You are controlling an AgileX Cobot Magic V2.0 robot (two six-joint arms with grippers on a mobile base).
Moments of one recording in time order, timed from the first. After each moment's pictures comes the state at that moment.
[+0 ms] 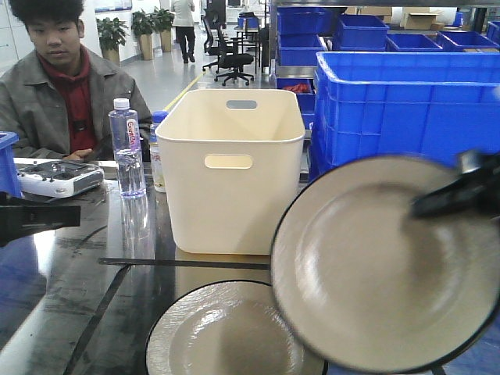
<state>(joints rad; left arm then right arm) 0.13 1.20 -1.18 -1.10 0.97 0.82 -0.10 1.49 -1.51 0.83 1.19 -0.39</state>
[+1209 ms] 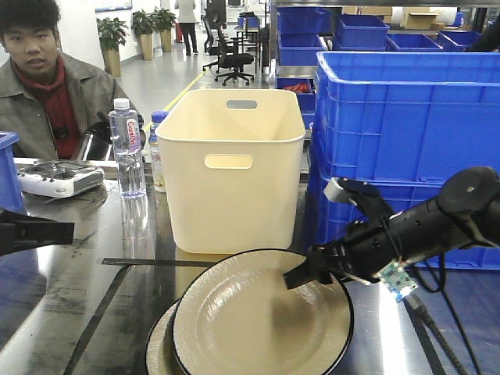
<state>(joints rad) 0.13 1.19 -1.18 -1.00 1.01 0.74 0.15 1.79 -1.51 0.75 0.91 -0.65</state>
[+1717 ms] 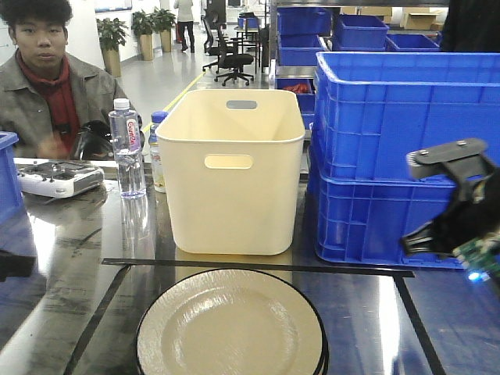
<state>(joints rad) 0.13 1.19 -1.18 -0.59 0.95 0.51 0.15 1.55 -1.51 -0.20 0.99 0.03</state>
